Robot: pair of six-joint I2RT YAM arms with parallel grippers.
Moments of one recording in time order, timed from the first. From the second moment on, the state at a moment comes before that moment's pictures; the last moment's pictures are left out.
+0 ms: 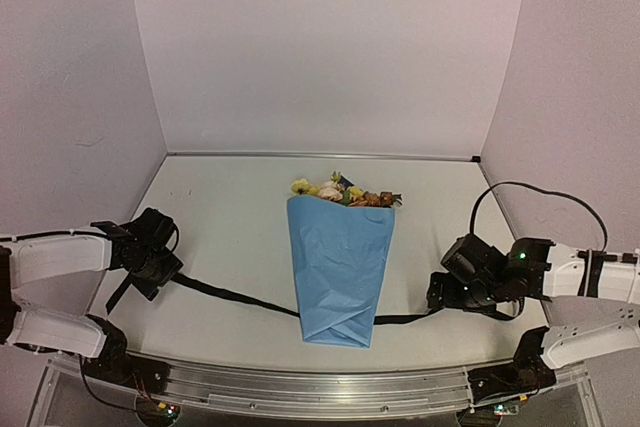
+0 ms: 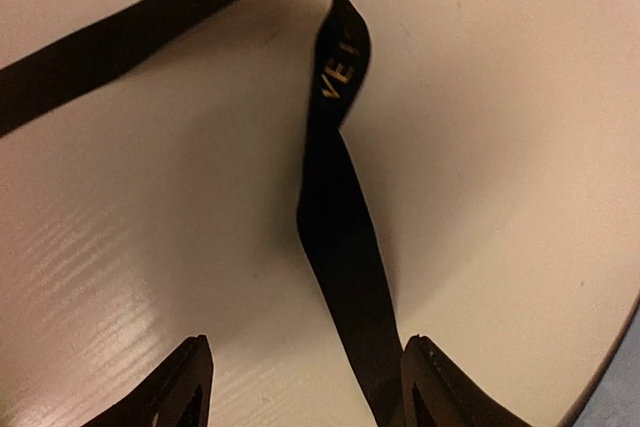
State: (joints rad) left arm -0.48 1.14 0.53 -0.59 -0.28 -1.37; right arm 0.92 1.07 0.63 -0.78 0.33 0.99
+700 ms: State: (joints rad) left arm -0.33 1.46 0.64 -0.43 -0.22 -1.13; right arm 0.78 1.05 0.55 -0.79 0.31 1.10
